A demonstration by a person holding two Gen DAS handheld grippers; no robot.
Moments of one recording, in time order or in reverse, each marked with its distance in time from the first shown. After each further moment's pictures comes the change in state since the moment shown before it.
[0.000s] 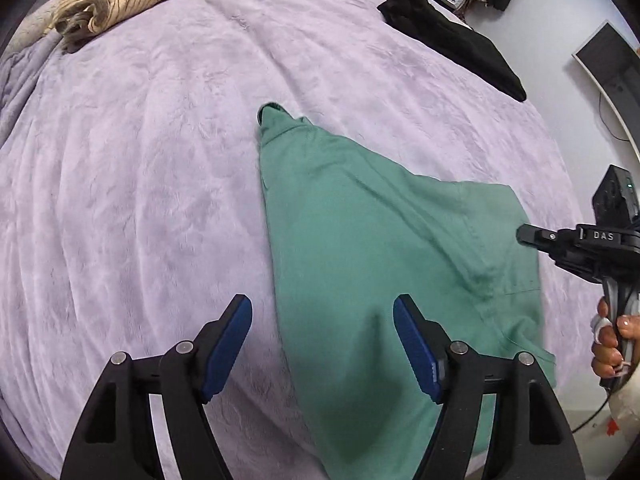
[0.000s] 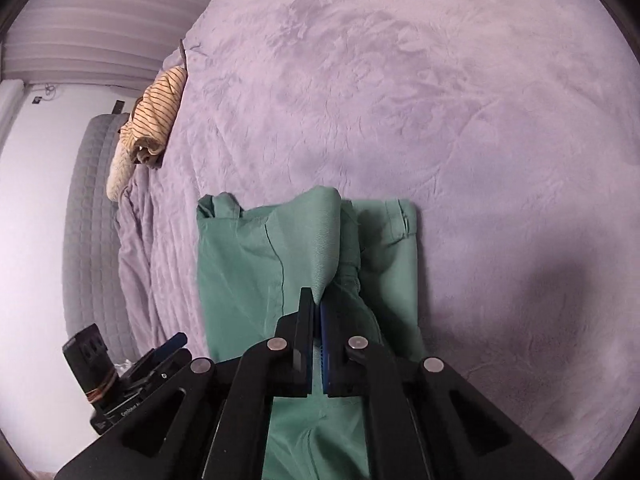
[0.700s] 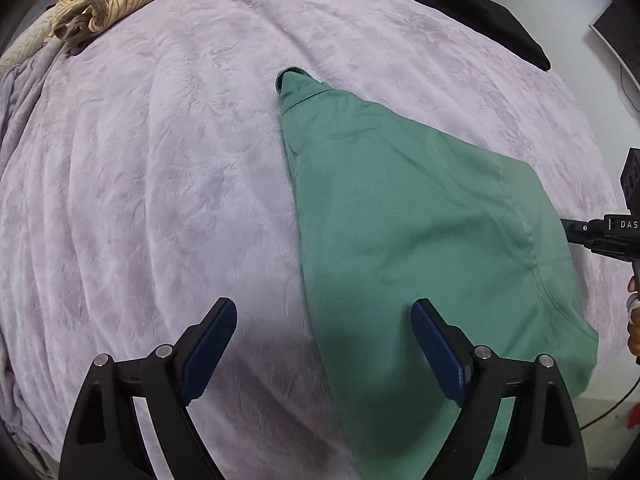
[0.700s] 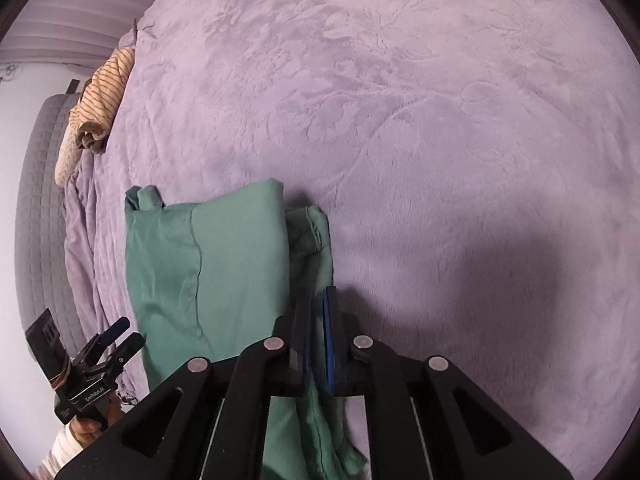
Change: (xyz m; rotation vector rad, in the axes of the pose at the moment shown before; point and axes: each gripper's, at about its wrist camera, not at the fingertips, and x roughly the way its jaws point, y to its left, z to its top) left arm 0.022 0.001 -0.021 0.036 0.090 0.094; right arm -0.007 -0.048 0.009 -0.011 0.099 -0.166
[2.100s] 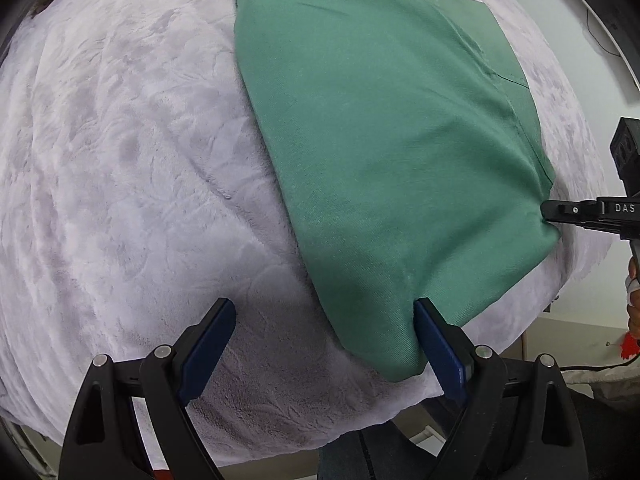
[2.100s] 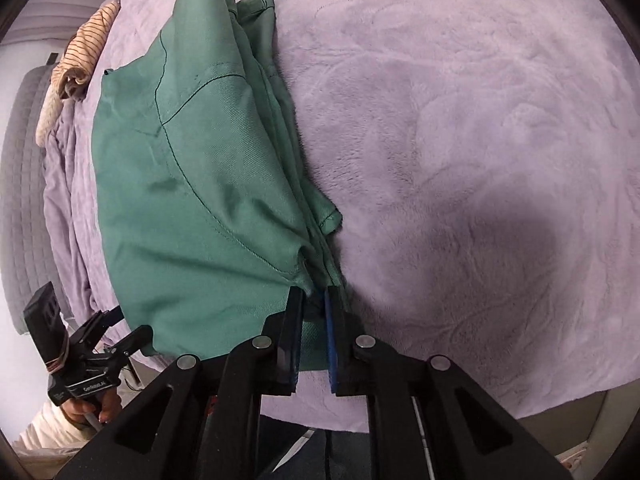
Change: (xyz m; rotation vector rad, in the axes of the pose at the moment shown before) left arm 0.019 -0.029 -0.146 0.079 0.189 -0.124; right arm 0.006 -0.006 -0.160 0.033 0.127 -0.105
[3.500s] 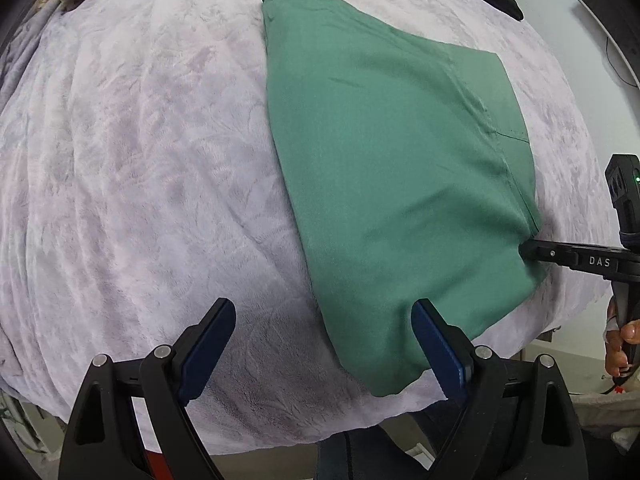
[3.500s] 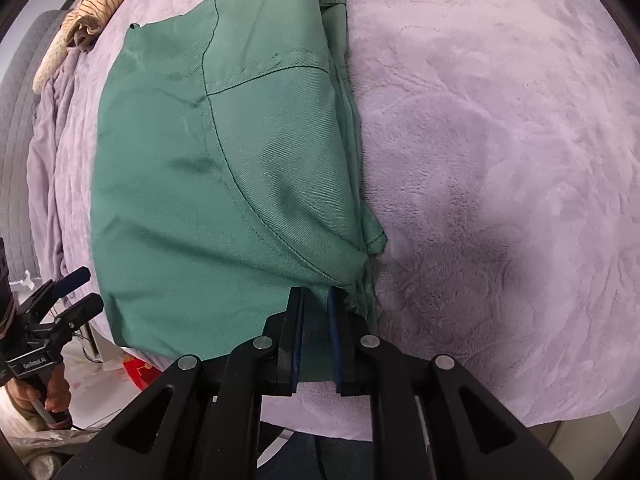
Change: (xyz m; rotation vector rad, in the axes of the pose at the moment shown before) left arm -0.043 0.015 0.030 -0.071 -0.051 0.053; right arm 0.013 0.044 0.013 -0.160 0.024 -0.099
